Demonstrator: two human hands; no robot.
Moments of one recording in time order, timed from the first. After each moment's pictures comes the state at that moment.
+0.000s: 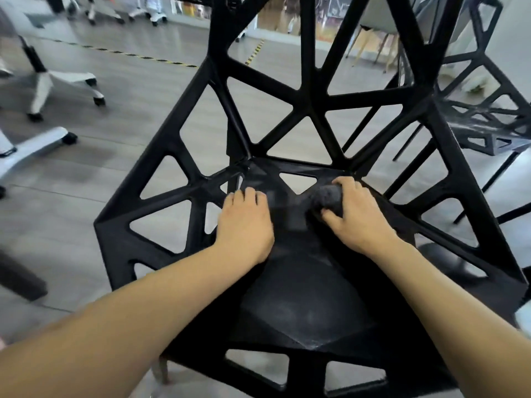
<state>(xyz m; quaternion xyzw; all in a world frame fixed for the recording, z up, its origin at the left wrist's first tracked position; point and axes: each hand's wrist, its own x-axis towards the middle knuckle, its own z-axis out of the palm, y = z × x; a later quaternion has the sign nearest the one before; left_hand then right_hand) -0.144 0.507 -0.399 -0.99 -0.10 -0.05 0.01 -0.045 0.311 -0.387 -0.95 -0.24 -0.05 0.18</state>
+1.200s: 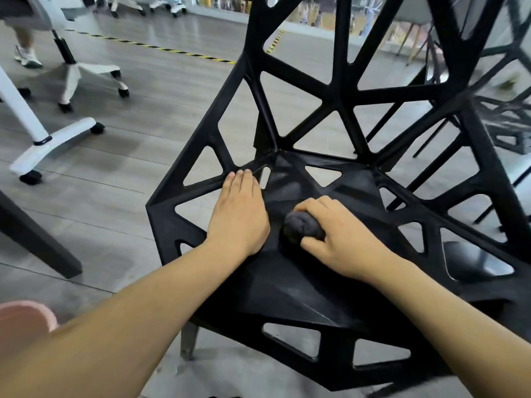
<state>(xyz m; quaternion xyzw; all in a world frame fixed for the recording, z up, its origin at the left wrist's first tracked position) -0.184 0.551 -0.394 -0.99 -0.12 -0.07 0.03 -0.118 0.358 -0.380 -0.89 -0.42 0.02 0.17</state>
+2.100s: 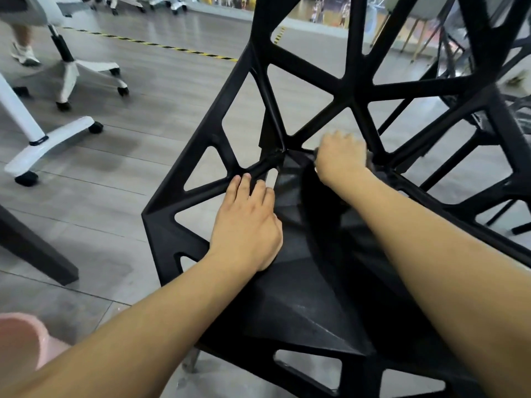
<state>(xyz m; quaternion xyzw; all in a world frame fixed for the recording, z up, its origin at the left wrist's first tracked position) -0.184 0.553 -0.400 -0.99 -0.09 -0.11 0.03 0.024 0.455 -0.369 -0.97 -0.19 -0.14 -0.10</state>
